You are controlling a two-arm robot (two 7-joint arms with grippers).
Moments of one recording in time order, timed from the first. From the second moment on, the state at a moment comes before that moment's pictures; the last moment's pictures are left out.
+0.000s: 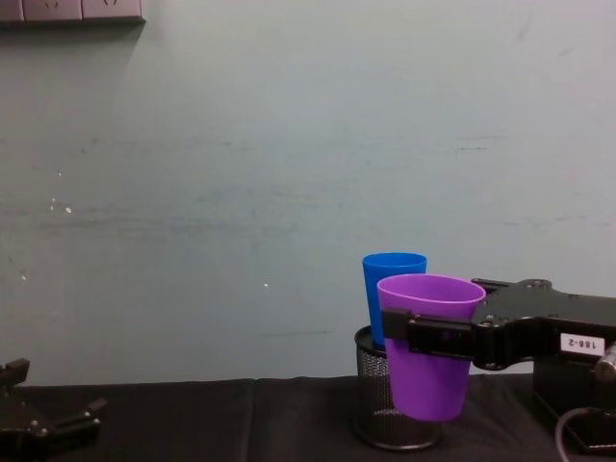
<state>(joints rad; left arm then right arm) -0.20 0.60 0.45 -1.41 -0.25 -0.12 0.03 0.25 0.49 -0.40 -1.62 0.40 0.07 0.50</state>
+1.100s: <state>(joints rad) -0.20 0.60 0.45 -1.41 -0.25 -0.12 0.03 0.25 0.49 -0.39 -1.62 0.40 0.07 0.50</state>
